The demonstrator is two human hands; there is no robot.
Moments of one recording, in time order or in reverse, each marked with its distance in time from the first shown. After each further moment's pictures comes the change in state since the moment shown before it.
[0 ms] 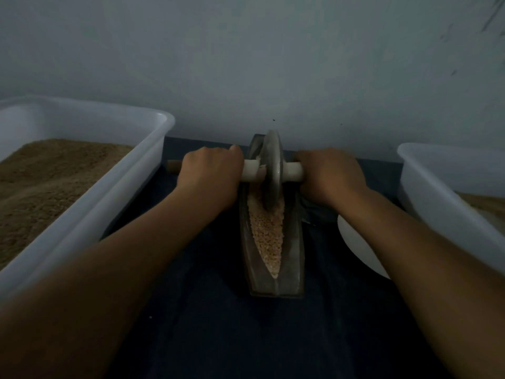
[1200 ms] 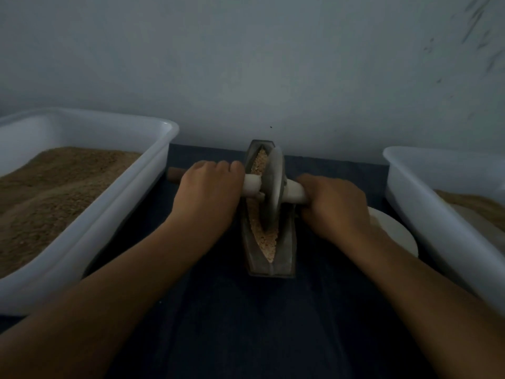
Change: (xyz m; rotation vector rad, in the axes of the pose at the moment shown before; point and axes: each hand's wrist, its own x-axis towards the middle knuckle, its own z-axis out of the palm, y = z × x) left_hand -0.049 0.008 -0.015 0.049 0.162 0.093; right_hand -0.068 -0.016 -0.015 0.092 0.130 0.027
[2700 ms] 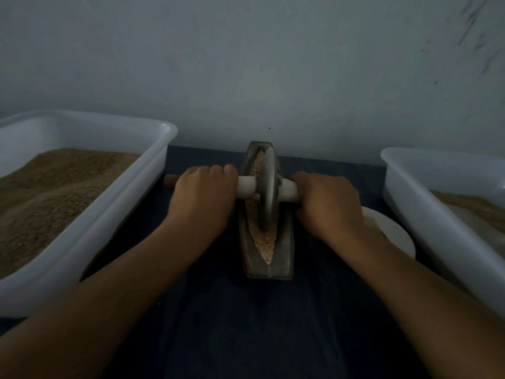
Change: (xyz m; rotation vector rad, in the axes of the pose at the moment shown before) left_hand -0.002 -0.003 0.007 0.034 -0.010 -0.044; right_hand 0.006 -0.006 0.001 -0.149 0.032 -0.025
